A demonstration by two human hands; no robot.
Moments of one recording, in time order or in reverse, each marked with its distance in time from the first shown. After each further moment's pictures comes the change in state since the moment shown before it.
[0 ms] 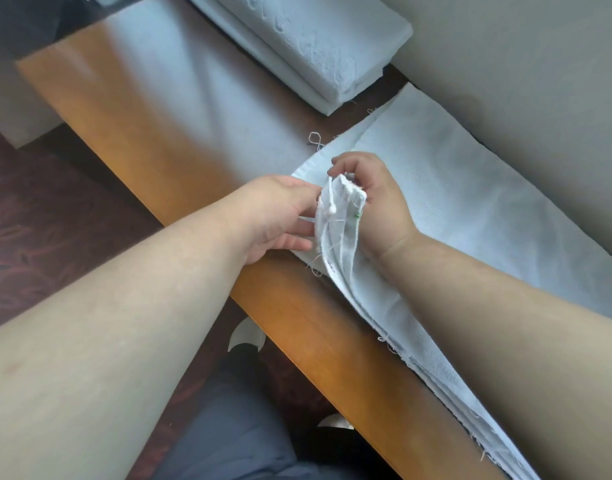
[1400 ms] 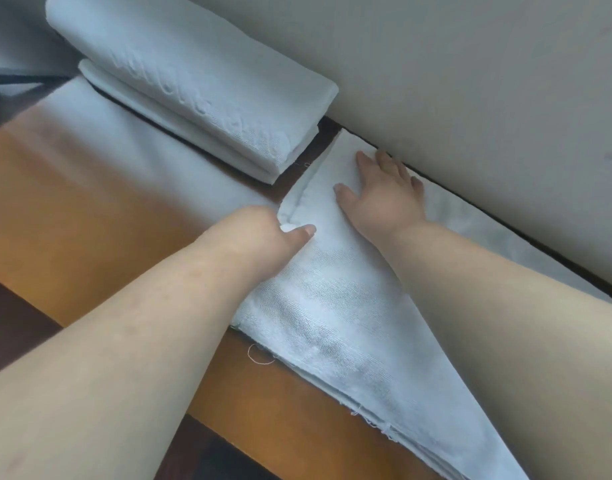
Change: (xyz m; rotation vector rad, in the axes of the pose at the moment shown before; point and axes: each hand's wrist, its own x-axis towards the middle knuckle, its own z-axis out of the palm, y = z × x) left_hand 0.090 0.054 -0.002 1.250 0.290 0.123; right_hand 0.097 0.074 -0.065 -0.839 0.049 0.463
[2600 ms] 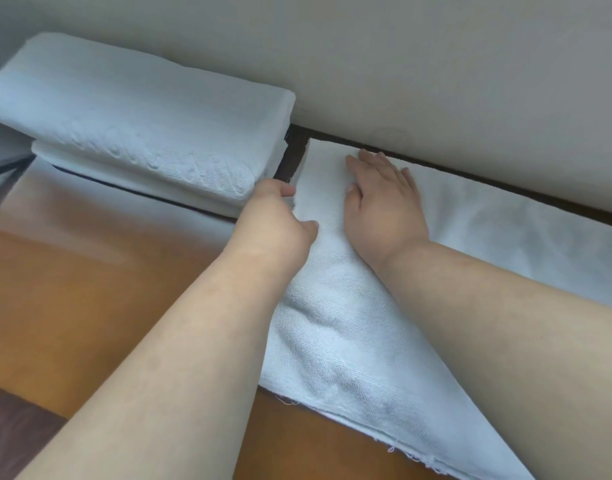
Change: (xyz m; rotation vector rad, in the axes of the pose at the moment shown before) left_hand 0.041 0.054 -0.010 -0.460 0.095 0.008; right_hand -0.011 0.000 0.002 0.286 0.183 0.054
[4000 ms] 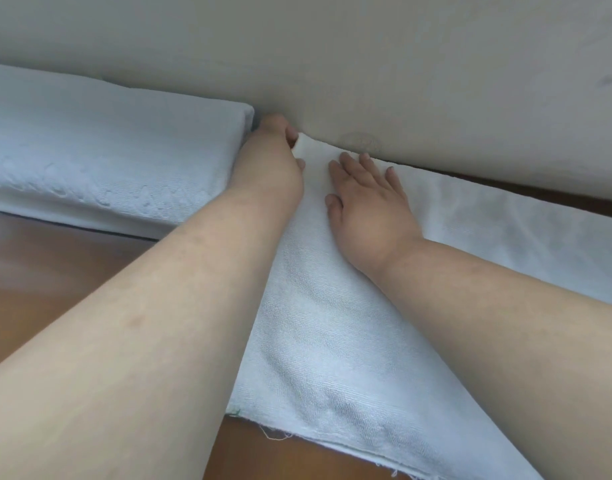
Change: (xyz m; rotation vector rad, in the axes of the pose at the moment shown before) left_hand 0.085 0.053 0.023 0.250 0.086 0.363; right_hand 0.010 0.017 -0.007 -0.150 -0.129 -0.020
